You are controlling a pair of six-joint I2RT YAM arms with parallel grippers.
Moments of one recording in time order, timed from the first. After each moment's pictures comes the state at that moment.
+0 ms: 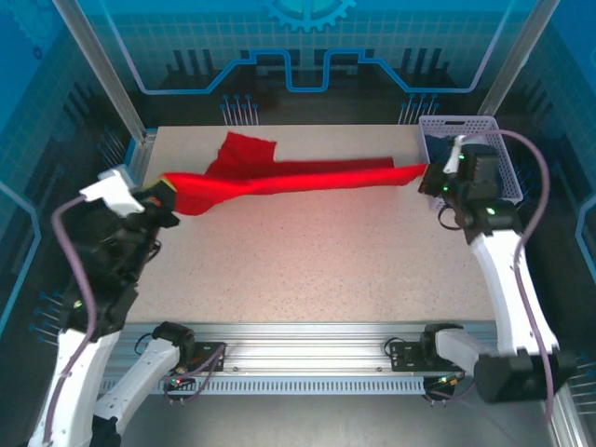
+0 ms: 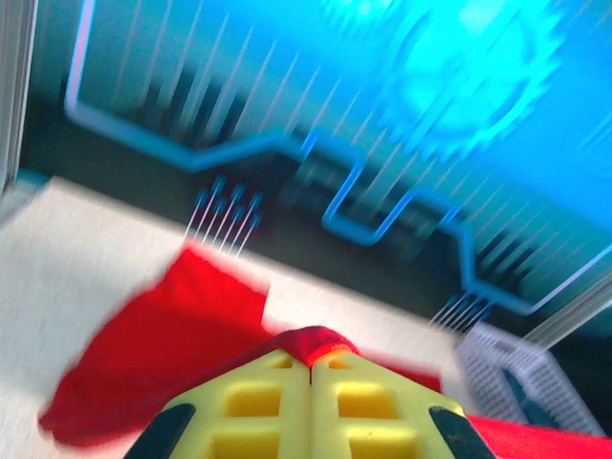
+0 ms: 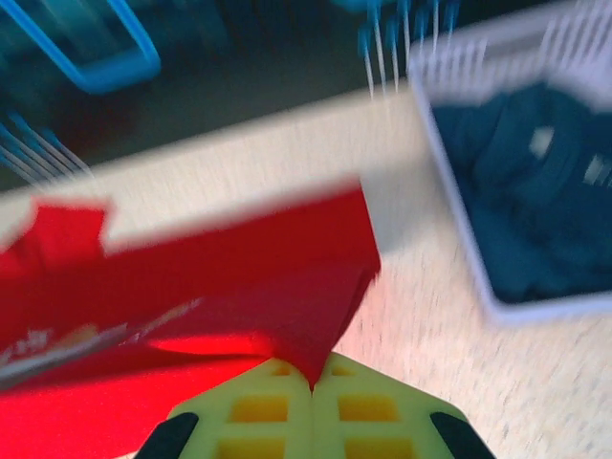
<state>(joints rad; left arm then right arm) -0.22 0.63 1.18 -0.56 -0.18 -0.51 0.02 1.05 1.25 -0.69 -0.01 0.29</state>
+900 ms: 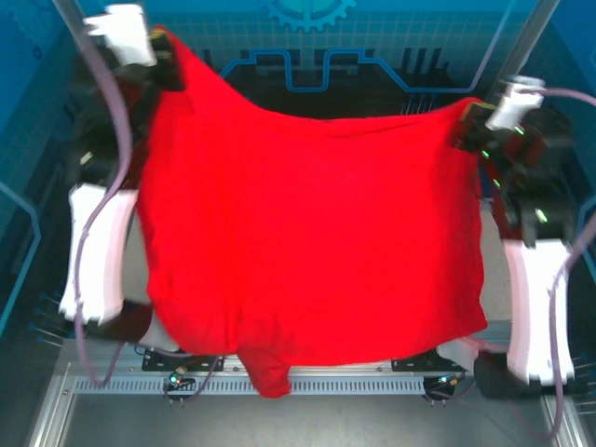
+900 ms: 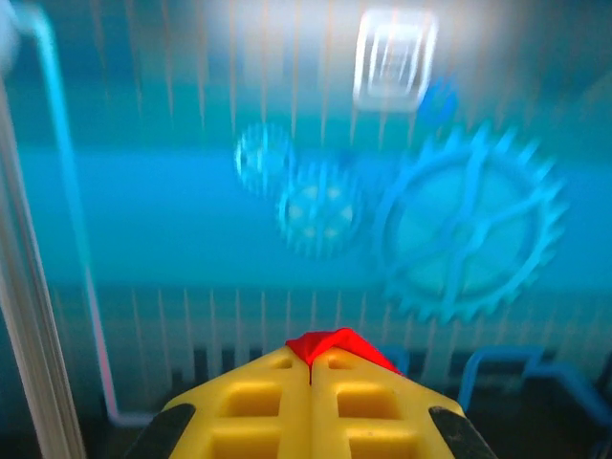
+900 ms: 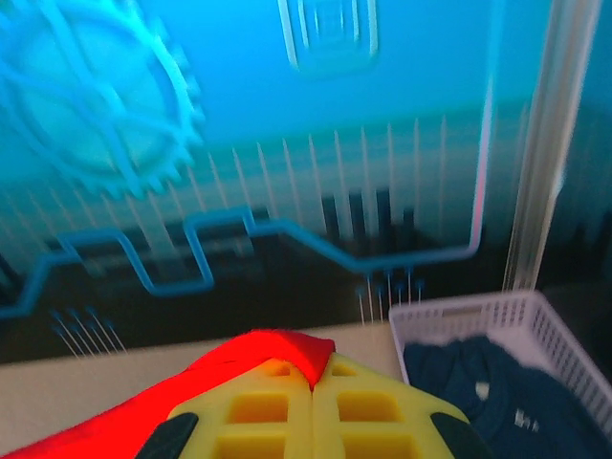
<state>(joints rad) -0.16 1.53 2.12 -0.53 -0.22 -0.03 0.03 1.20 1.68 -0.67 0.06 0.17</state>
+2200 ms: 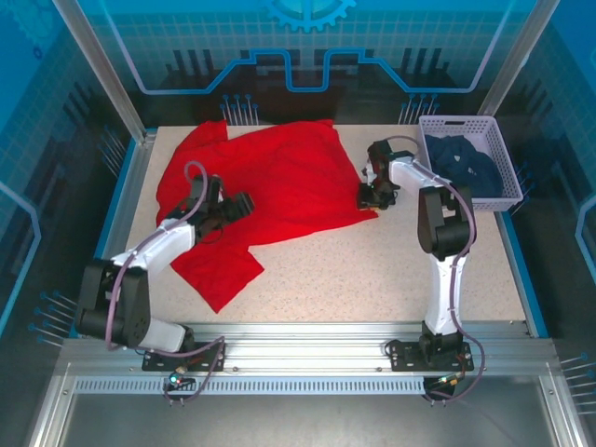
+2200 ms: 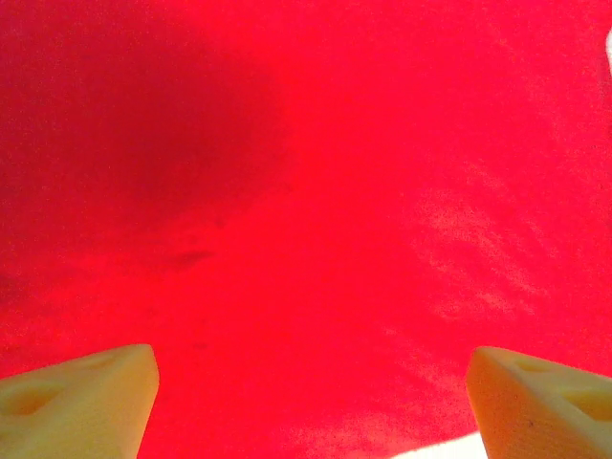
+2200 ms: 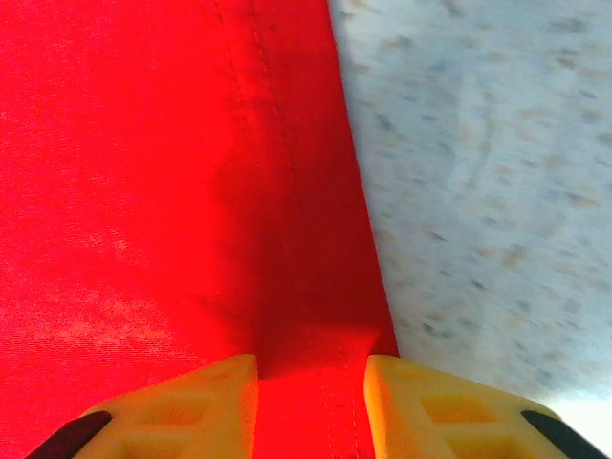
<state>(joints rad) -0.17 1.40 0.83 -0.24 0.09 -0.65 0.19 2.17 1.64 -0.88 -0.12 0.19</state>
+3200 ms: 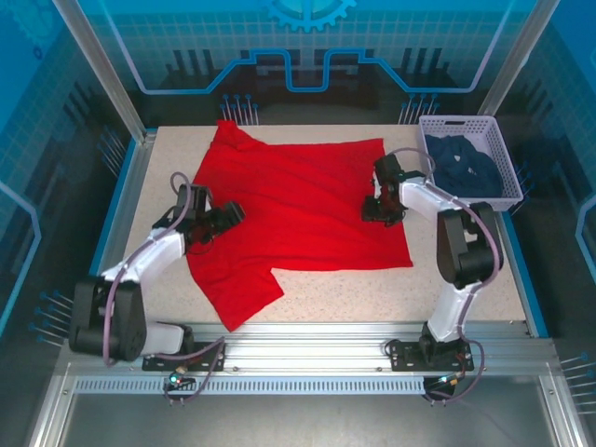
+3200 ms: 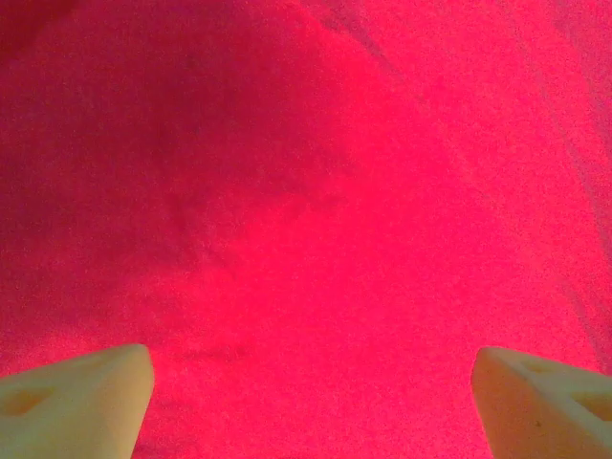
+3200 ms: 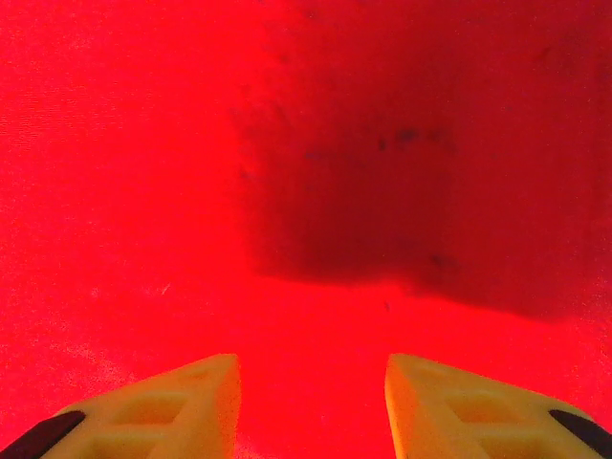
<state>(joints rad) -0.07 1.38 0.78 -0.31 0.18 -0.67 0.22 1.88 1.28 -0.70 -0.06 0.28</state>
